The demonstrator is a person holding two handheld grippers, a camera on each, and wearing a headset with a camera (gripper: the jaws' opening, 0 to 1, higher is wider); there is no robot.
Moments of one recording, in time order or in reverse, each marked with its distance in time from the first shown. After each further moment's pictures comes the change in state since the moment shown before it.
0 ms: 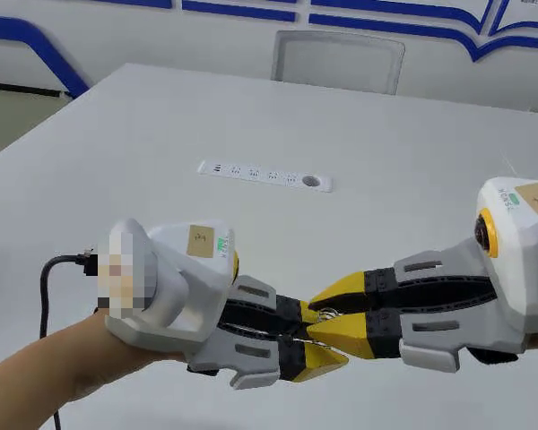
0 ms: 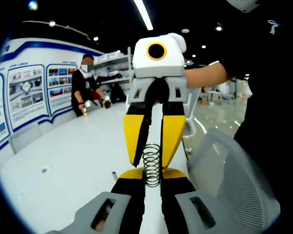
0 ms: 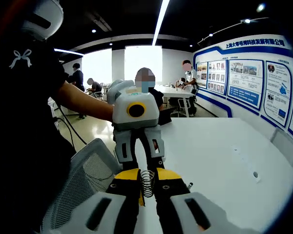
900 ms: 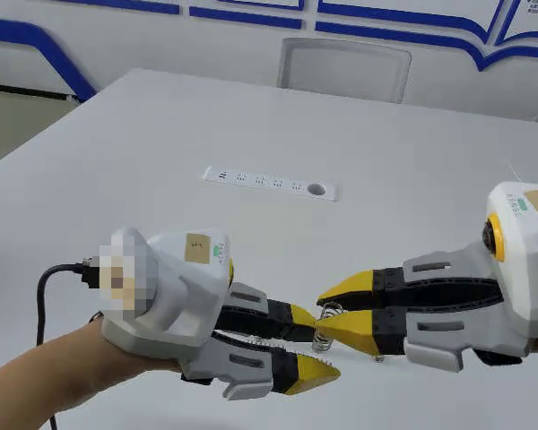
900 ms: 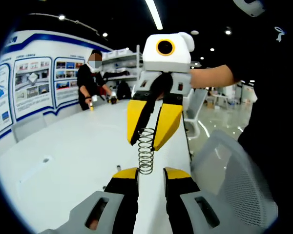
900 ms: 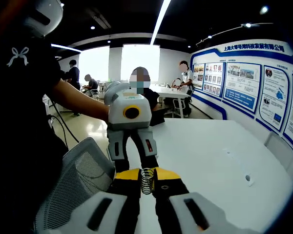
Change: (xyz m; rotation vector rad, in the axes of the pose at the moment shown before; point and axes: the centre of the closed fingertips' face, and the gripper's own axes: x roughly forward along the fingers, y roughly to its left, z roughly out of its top) left arm -0.011 0.016 -0.010 -0.089 0.000 0.042; right arm -0.006 -0.026 0.004 -0.031 0.002 -0.055
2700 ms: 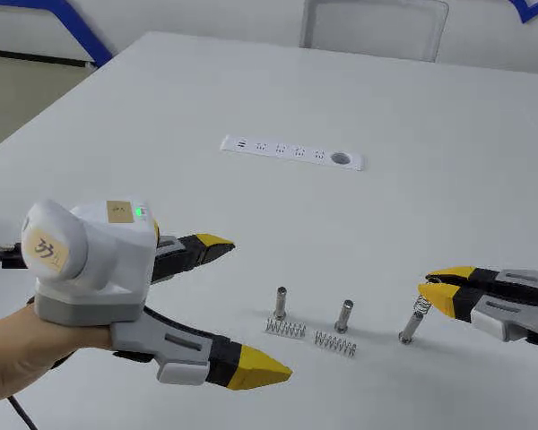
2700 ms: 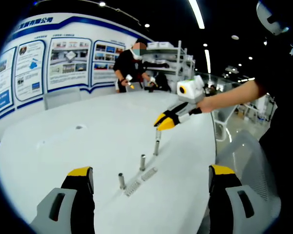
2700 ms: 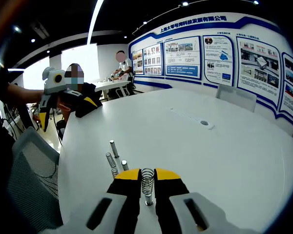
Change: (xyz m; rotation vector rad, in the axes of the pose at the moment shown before) left arm -0.056 0.060 -0.049 -0.195 0.061 0.286; right arm -0.034 -0.117 -0.152 0.319 0.068 -0.432
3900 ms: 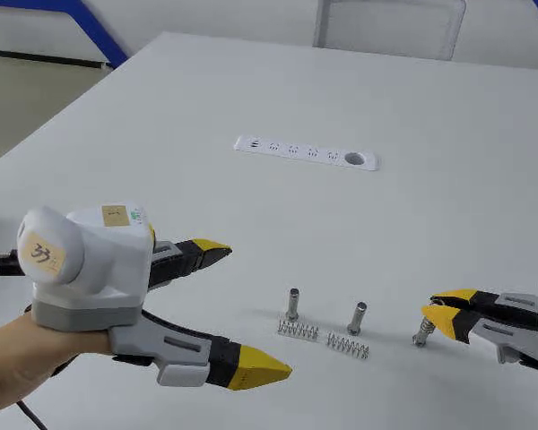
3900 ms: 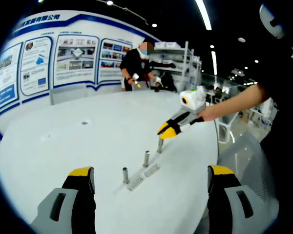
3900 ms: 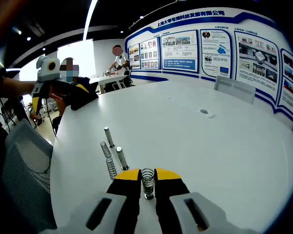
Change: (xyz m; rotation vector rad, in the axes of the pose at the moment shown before) left arm -0.012 0.007 -0.005 -0.040 0.002 0.043; right arm 0.018 -0.004 -0.034 0.014 0.046 -0.022
